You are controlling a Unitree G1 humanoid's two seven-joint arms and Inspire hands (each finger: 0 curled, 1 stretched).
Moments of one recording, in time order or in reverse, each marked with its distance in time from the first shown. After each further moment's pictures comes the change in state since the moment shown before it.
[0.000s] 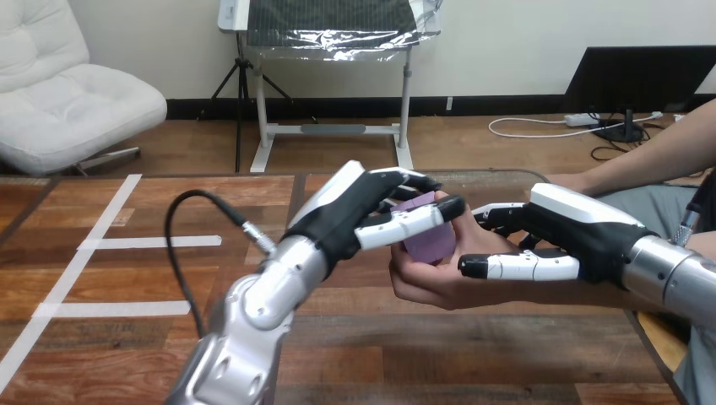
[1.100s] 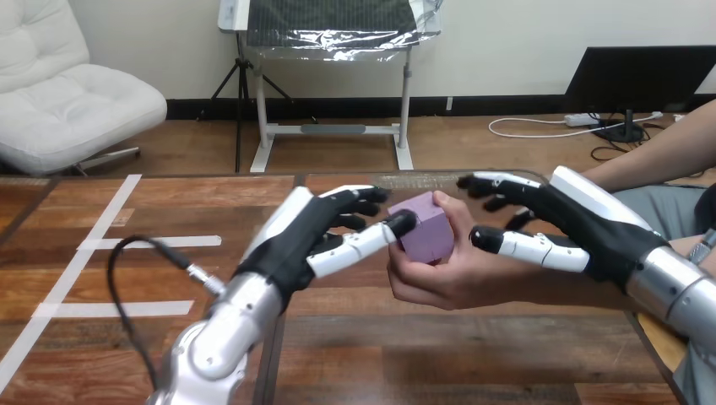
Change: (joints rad) left arm 0.211 0.059 0.069 -0.213 -0.052 0.030 0.025; right arm 0.087 0.063 -0.068 0.012 0.143 -0.114 -0.173
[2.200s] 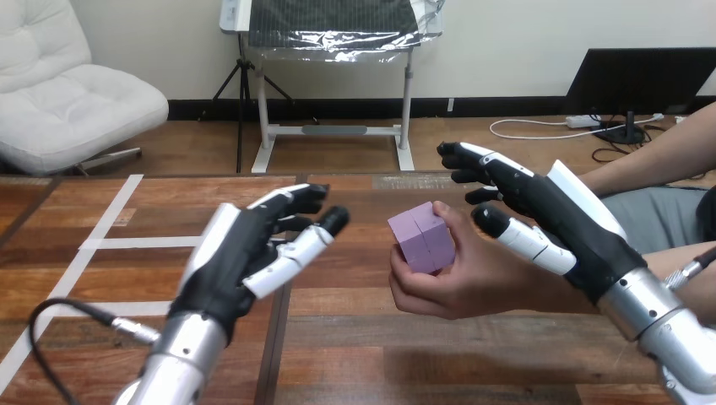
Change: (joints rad) left arm 0.235 -0.005 0.136 -0.212 -0.078 -0.047 0.071; right arm 0.061 0.177 -0.039 0.029 0.162 -0.162 -0.064
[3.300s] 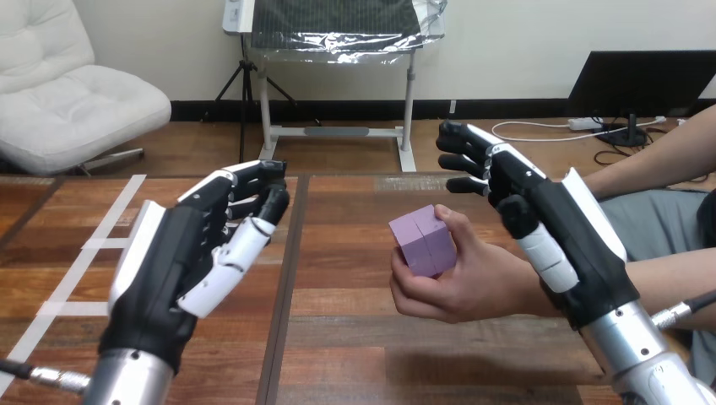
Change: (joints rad) left arm 0.240 -0.013 0.117 -0.268 -0.134 -0.157 0.027; right arm 0.163 0.162 -0.008 -0.209 0.142 -0.019 -0.040
